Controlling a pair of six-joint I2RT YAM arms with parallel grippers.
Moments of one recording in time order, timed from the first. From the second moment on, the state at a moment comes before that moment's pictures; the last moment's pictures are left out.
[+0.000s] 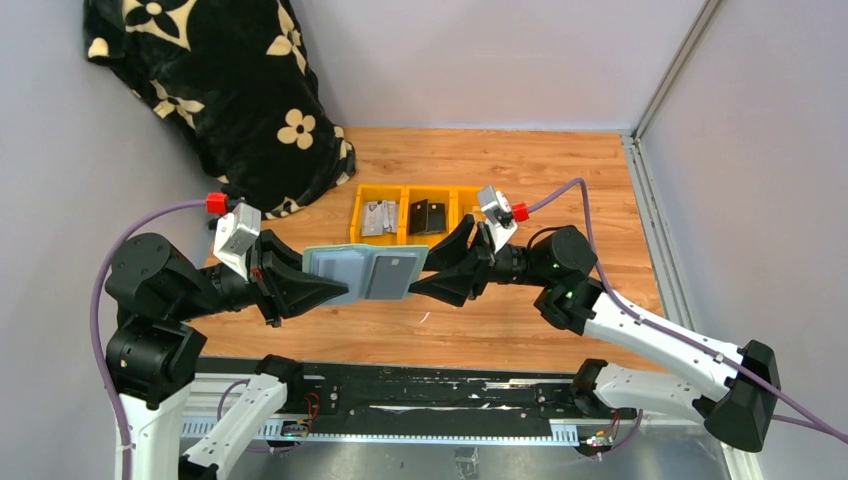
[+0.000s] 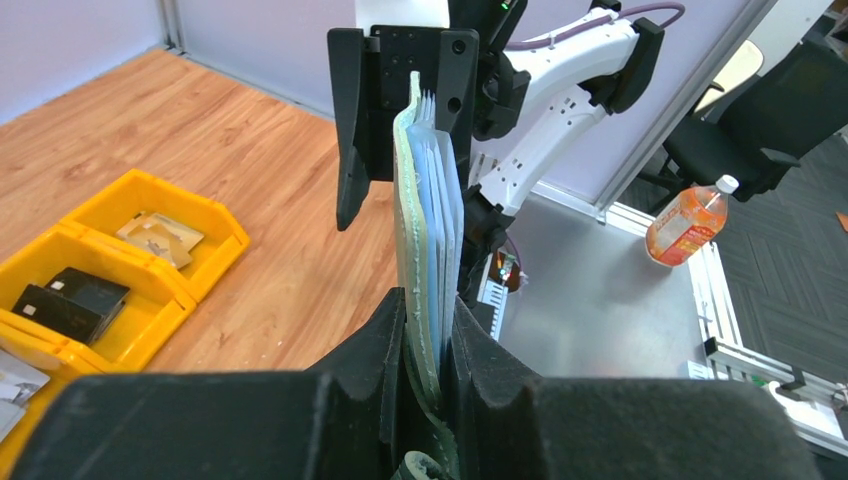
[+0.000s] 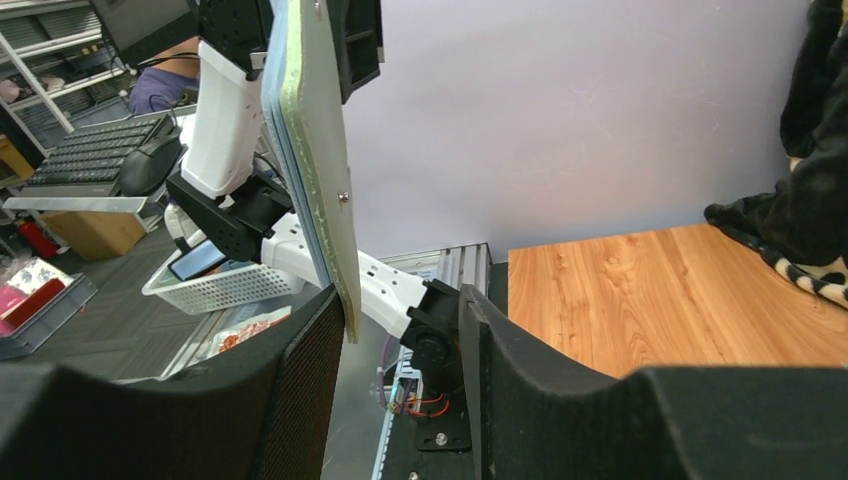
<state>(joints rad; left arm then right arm) -0.25 0.65 1.37 -0.71 1.05 -0.28 0.95 1.01 0.82 0.58 -0.64 0.49</state>
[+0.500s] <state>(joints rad) -0.25 0.65 1.37 -0.71 1.05 -0.27 0.97 1.01 0.85 0.62 -0.71 0.51</state>
